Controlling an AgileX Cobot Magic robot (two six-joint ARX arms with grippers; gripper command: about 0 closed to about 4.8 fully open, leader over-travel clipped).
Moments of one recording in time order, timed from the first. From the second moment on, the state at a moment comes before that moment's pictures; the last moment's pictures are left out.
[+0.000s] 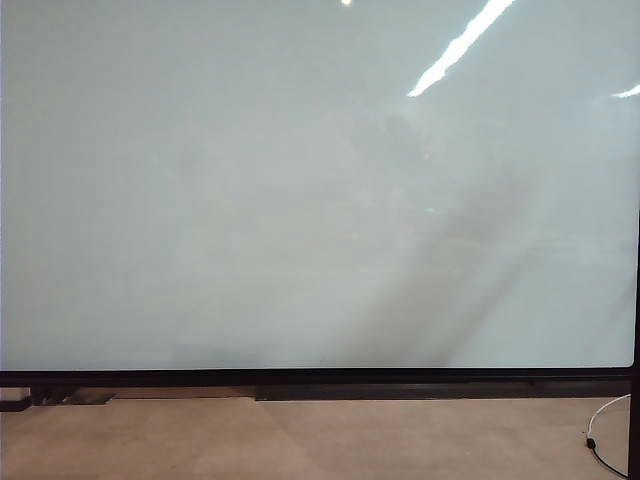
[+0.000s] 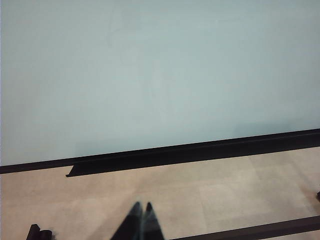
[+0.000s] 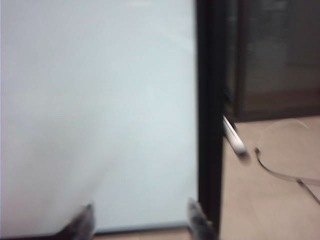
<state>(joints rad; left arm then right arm) 0.04 0.00 0.00 -0.15 0.07 0.12 -0.17 0.62 0.12 0.58 -0.19 0.07</state>
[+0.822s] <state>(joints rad) 0.04 0.00 0.00 -0.15 0.07 0.12 -0.54 1.52 0.48 1.14 -0.62 0.02</state>
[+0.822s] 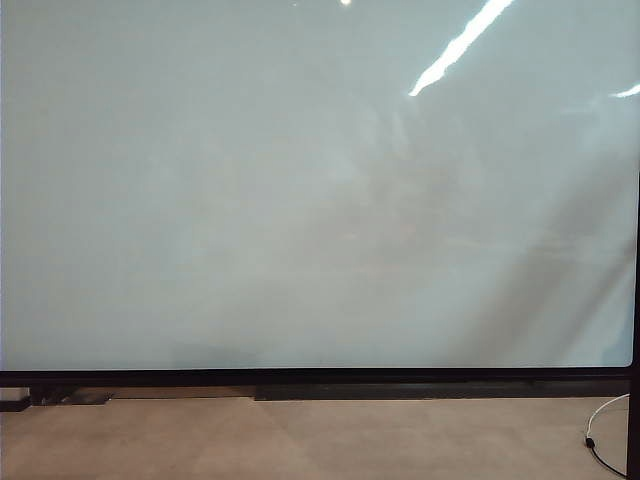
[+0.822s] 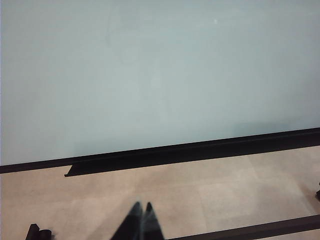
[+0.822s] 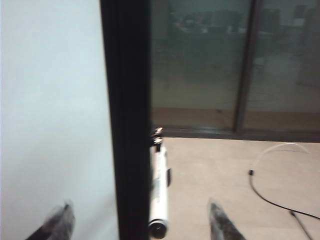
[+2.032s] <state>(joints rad) 0.04 0.00 0.00 -0.15 0.07 0.12 -0.44 2.10 0.81 1.40 -0.60 0.05</state>
